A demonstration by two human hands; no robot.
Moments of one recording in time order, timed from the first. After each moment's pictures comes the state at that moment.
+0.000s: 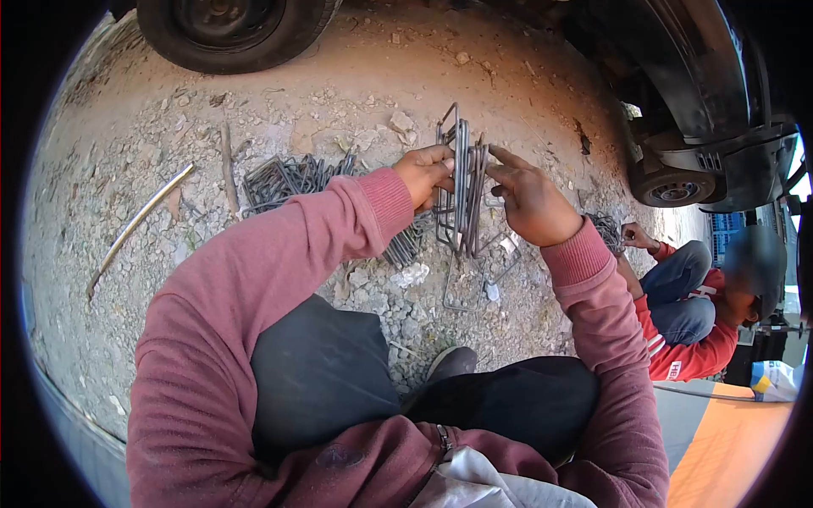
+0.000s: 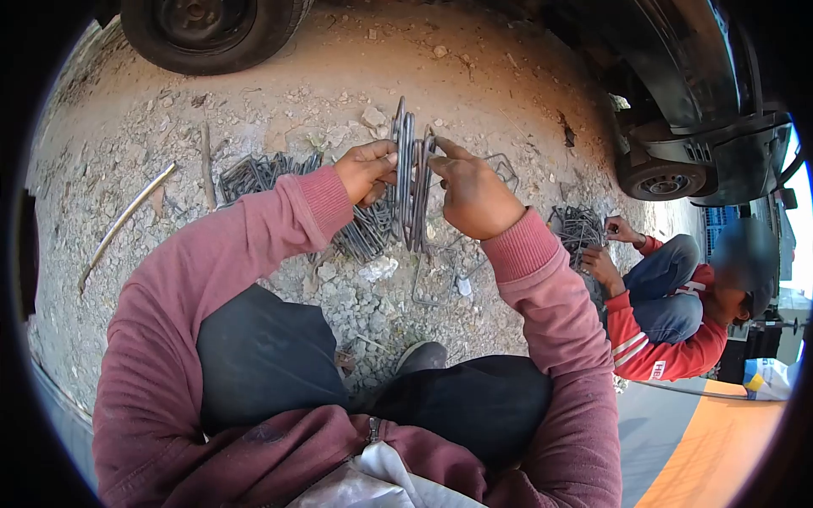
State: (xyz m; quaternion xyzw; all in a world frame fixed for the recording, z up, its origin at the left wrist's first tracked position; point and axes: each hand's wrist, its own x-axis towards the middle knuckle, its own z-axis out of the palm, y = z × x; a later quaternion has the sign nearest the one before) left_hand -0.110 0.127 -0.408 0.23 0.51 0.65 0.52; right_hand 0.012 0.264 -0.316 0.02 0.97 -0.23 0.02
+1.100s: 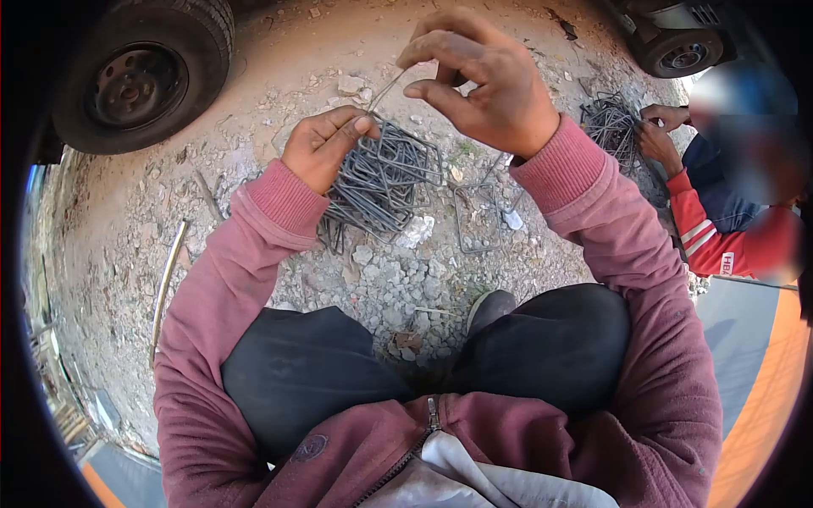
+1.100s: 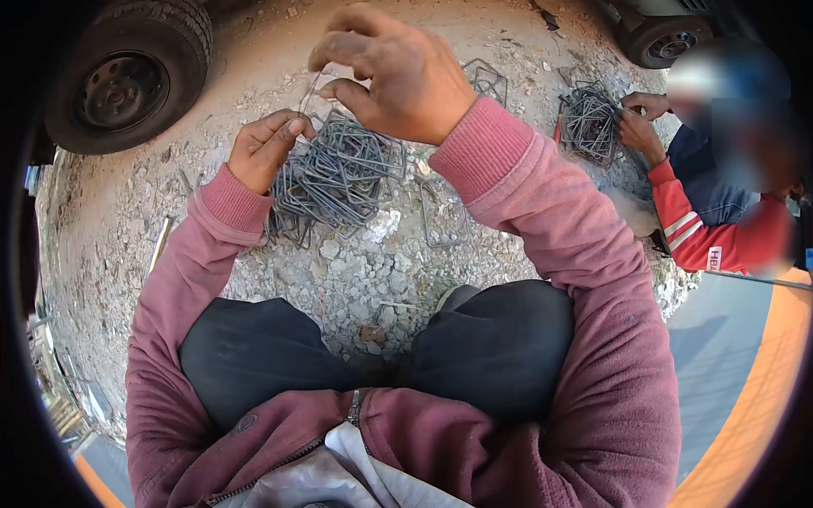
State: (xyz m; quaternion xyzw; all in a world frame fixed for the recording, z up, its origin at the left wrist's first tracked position) left_hand -0.116 0.121 -0.390 0.46 0.64 0.52 0.35; right_hand 0.027 0.282 -0.317 -0.01 0.92 -0.20 -0.34
